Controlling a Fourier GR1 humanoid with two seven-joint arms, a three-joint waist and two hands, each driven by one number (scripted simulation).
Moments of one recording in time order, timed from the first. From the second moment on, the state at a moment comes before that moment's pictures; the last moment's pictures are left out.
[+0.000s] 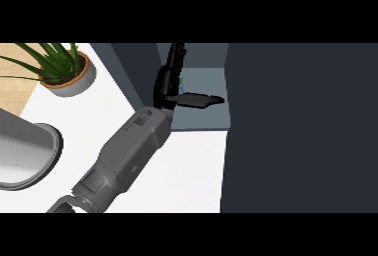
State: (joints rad) left arm -0.94 0.00 -0.35 -0.55 0.63 0.32 -0.63; right arm 0.96 -0.13 0.24 -2.46 -0.13 0.31 -0.23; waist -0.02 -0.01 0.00
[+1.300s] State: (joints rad) left arm -0.19 0.26 -0.57 -1.52 0.63 0.21 -0.48; right arm 1.00 -0.31 0.36 -2.48 0.00 0.45 -0.28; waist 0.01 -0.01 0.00
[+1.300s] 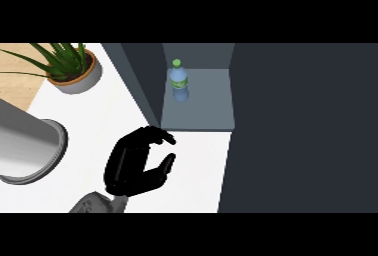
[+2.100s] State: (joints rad) left arm 0.11 0.47 -0.38 -1.74 0.79 0.09 -0.51; right arm 0.91 -0.44 0.59 -2.50 0.04 0.48 -0.22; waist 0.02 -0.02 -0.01
